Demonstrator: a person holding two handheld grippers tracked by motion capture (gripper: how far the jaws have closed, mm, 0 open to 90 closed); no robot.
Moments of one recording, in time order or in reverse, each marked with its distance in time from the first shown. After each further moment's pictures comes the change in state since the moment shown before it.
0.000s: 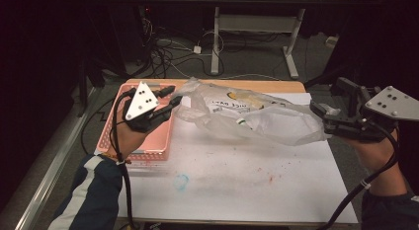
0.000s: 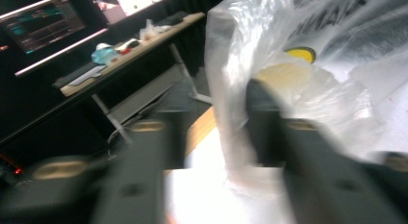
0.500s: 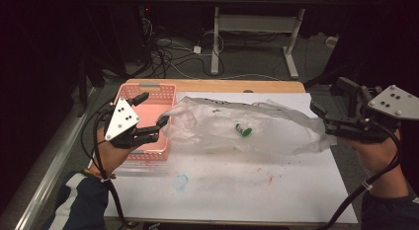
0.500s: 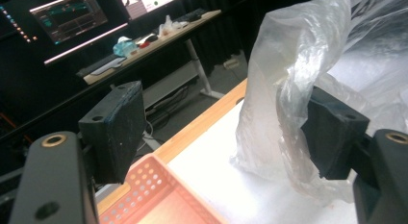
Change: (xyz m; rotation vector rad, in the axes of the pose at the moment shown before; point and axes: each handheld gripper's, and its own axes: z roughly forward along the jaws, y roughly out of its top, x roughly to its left) left arm -0.007 -0.025 -0.035 0.001 0.058 -0.013; right arm 0.003 0.008 -0.004 -0.004 0.014 0.014
